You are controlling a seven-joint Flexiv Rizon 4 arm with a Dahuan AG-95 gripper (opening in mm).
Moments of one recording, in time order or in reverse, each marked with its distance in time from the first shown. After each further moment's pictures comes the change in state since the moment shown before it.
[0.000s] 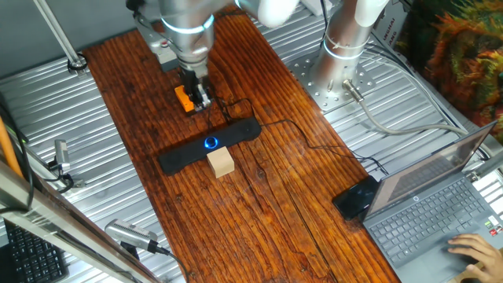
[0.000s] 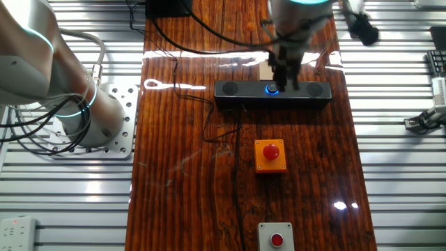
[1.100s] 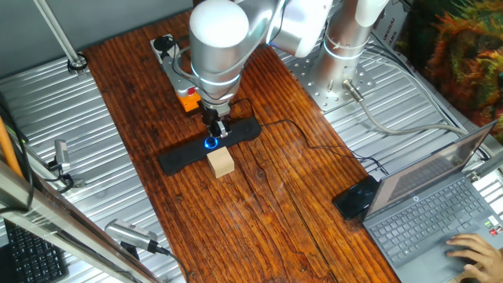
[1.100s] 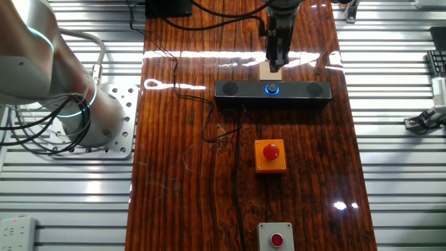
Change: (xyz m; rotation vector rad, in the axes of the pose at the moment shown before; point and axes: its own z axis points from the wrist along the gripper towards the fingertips) arm 0.000 0.048 0.018 0.065 0.018 0.038
